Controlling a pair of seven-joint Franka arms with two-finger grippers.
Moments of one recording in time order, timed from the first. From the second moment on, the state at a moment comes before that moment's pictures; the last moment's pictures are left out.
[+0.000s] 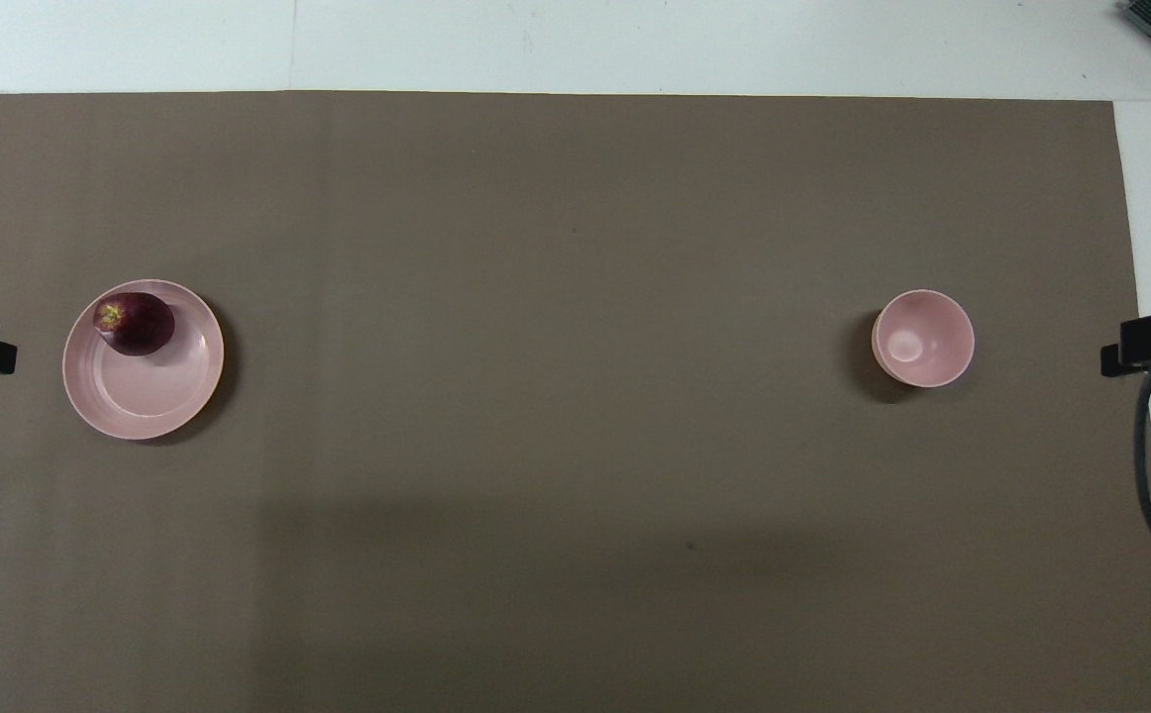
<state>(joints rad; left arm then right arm) 0.06 -0.02 -0.04 -1.51 -0.02 1.43 0.04 0.04 -0.06 -0.10 -1.49 0.02 1.40 0.11</state>
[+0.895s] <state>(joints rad) 0.12 0.12 -0.03 -1.66 -0.02 1.74 0.16 0.04 -0.06 -0.10 -1.49 0.02 1.40 0.11</state>
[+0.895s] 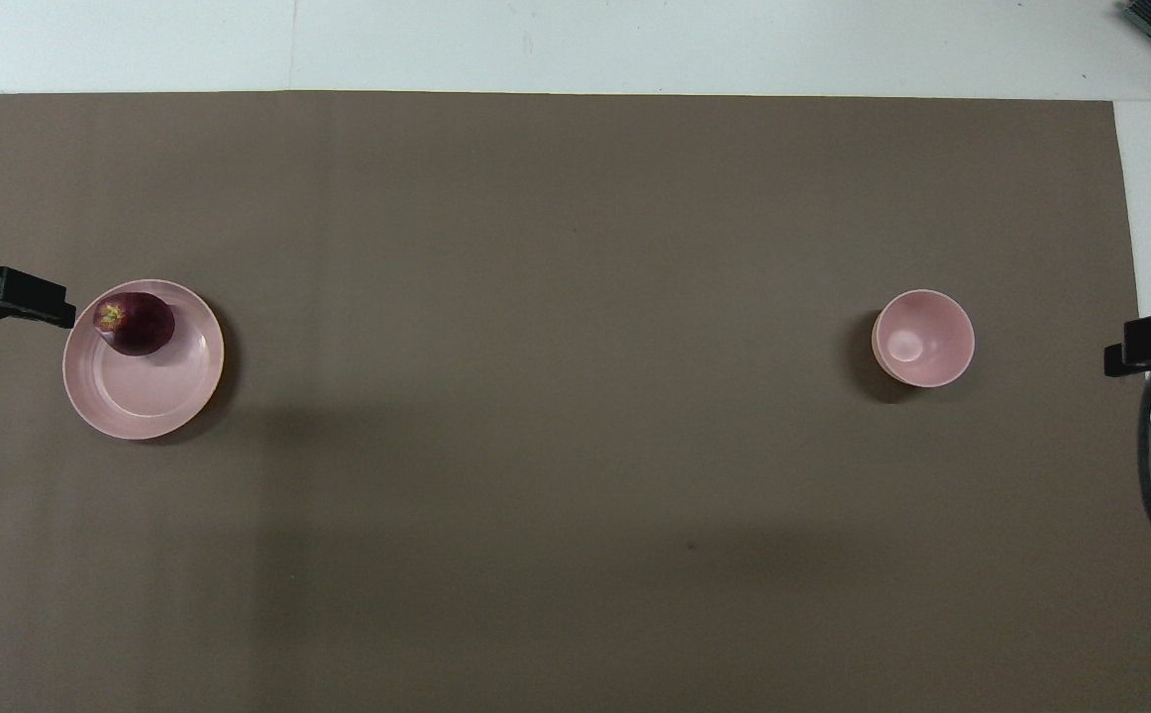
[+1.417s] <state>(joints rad) 0.15 0.26 -0.03 -1.76 -0.02 2.03 0.20 0.04 -0.06 -0.10 -1.49 0.02 1.40 0.11</state>
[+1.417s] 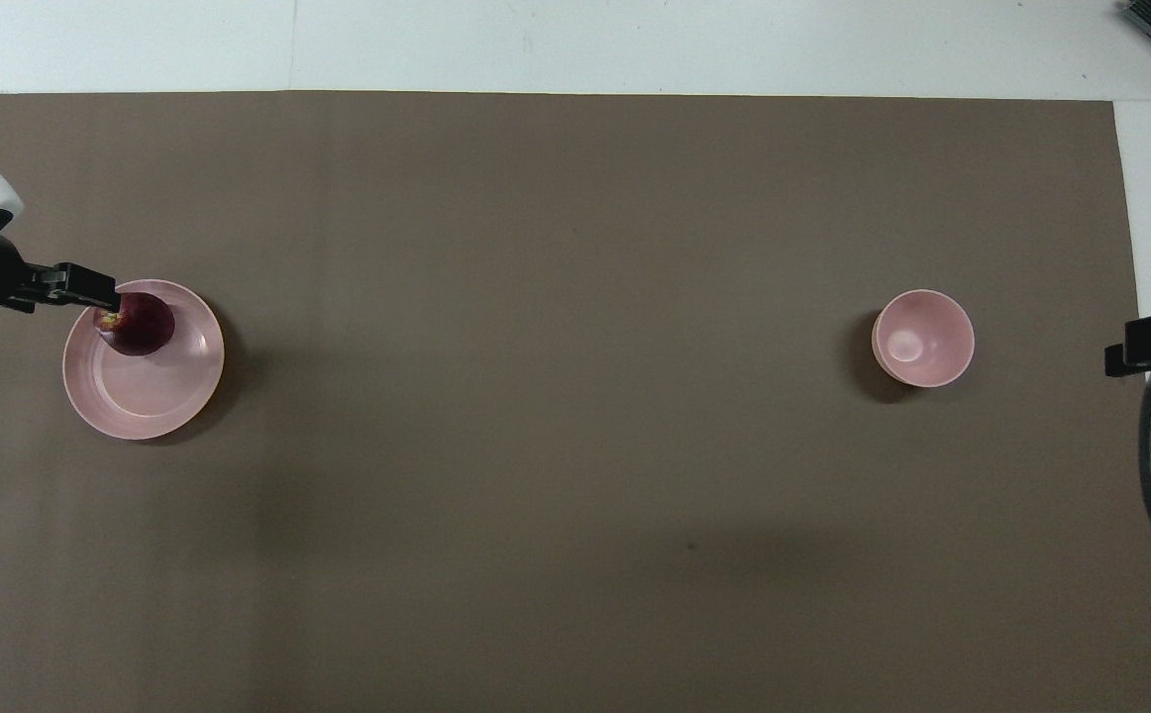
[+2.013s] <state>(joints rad) 0.15 0.36 -0.03 -1.93 -0.02 2.37 0.20 0.04 -0.06 -0.10 -1.49 0.02 1.40 0.11</state>
